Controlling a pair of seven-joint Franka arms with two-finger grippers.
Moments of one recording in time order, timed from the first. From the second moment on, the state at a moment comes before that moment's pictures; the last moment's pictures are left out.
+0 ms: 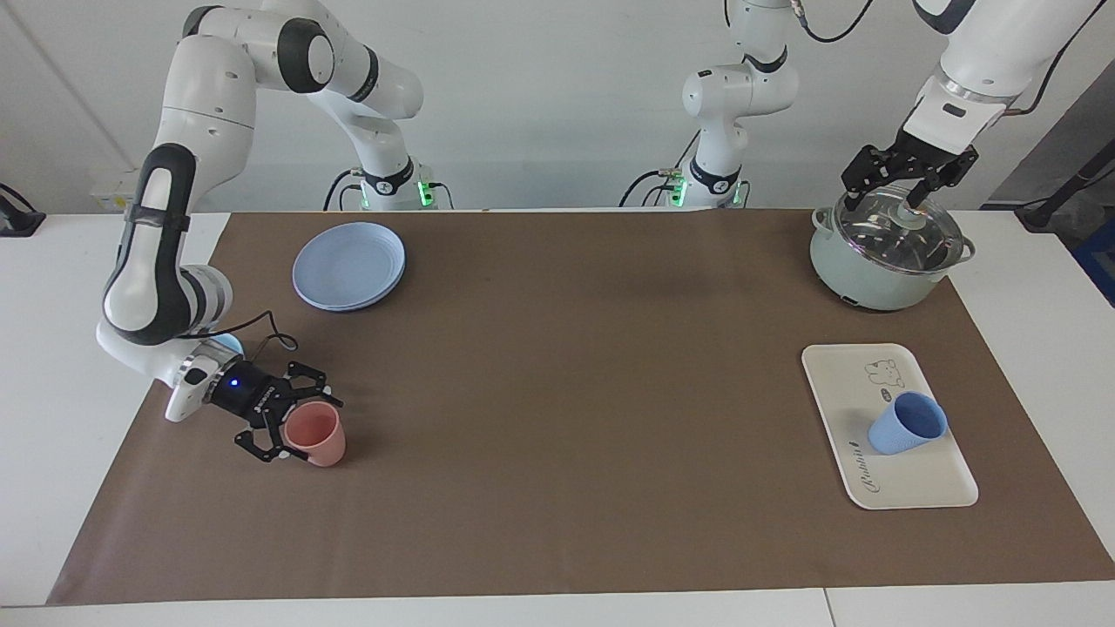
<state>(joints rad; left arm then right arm) 0.07 -0.07 -0.08 -1.58 0.02 1.44 0.03 -0.23 0.57 -0.06 -1.73 1.37 1.89 -2.11</state>
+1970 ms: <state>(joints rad) 0.06 0.01 -0.09 -1.51 0.01 1.44 0.03 0.03 -0.04 -0.06 -1.65 -0.01 1.72 0.02</state>
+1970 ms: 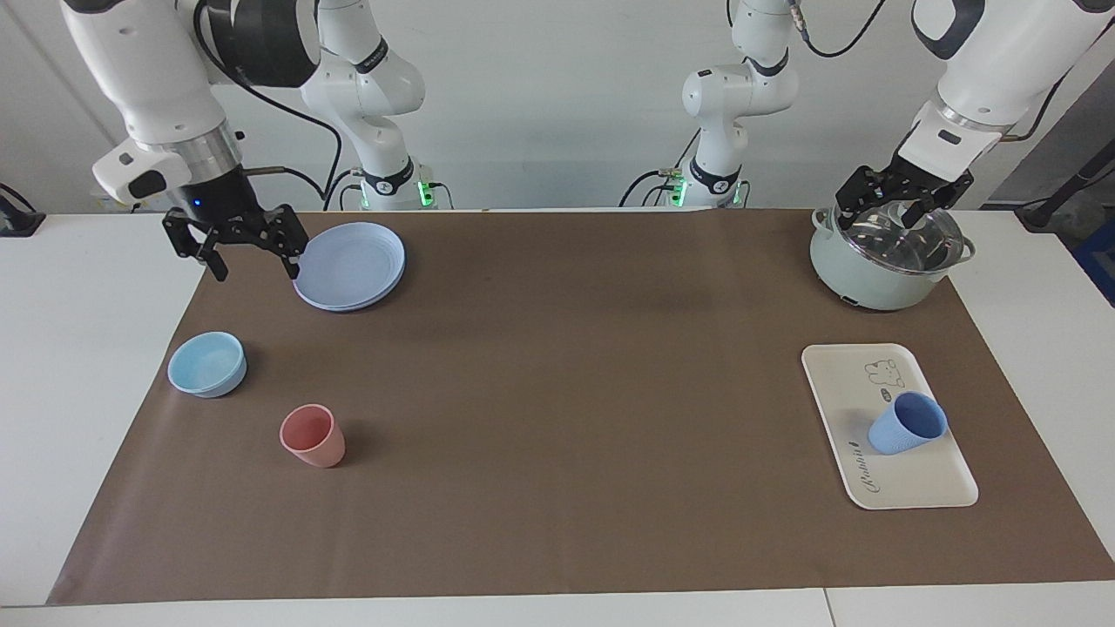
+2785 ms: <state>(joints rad) 0.06 0.01 -0.09 -1.51 0.01 1.44 0.03 0.02 -0.10 -0.07 -1.63 -0.01 1.53 0.04</state>
